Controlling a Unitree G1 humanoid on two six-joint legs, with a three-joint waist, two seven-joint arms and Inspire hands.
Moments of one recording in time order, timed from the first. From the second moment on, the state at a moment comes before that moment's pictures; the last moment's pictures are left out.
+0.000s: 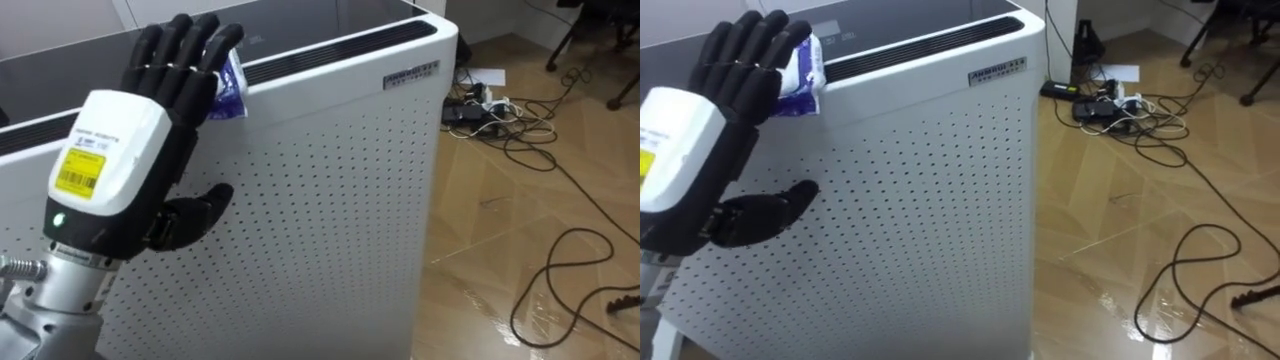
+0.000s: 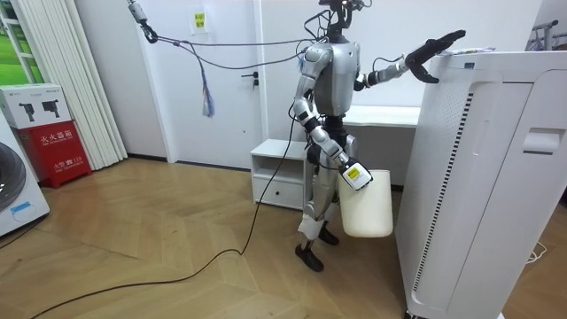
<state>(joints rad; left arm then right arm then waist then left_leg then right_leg) -0.02 0.55 0.05 -0.39 0.72 -0.22 0.15 0.20 -0.38 0.17 0.53 -0.16 -0.11 0.29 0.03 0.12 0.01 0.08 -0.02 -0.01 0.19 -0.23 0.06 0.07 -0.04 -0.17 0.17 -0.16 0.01</state>
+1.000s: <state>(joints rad) -0.15 0.63 0.14 -0.27 0.62 -0.08 -0.24 0.21 -0.39 0.12 0.41 -0.24 0.03 0.31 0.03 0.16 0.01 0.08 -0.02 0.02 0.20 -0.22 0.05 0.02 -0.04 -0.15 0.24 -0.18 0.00</state>
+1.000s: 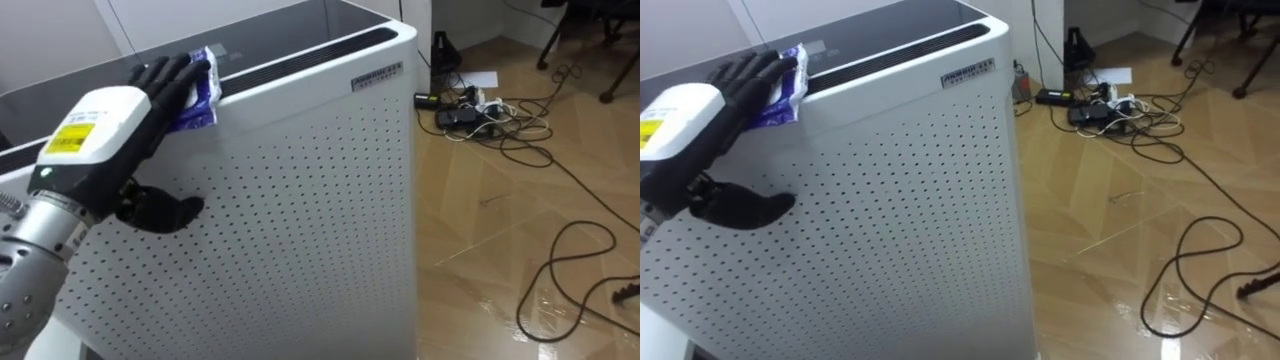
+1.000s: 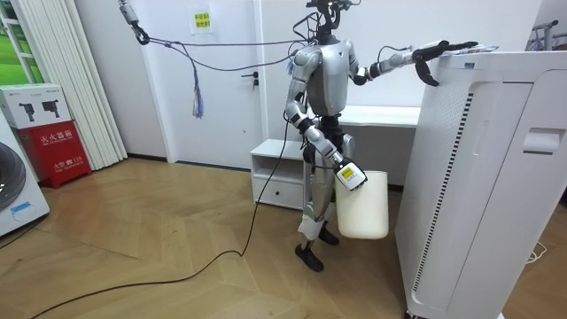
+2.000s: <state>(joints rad) -0.16 0.65 0.24 -0.40 0.50 -0.05 -0.20 0.21 -0.39 0.13 0.41 -0.24 0.05 0.31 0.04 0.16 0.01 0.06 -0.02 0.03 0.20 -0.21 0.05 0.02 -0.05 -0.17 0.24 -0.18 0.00</state>
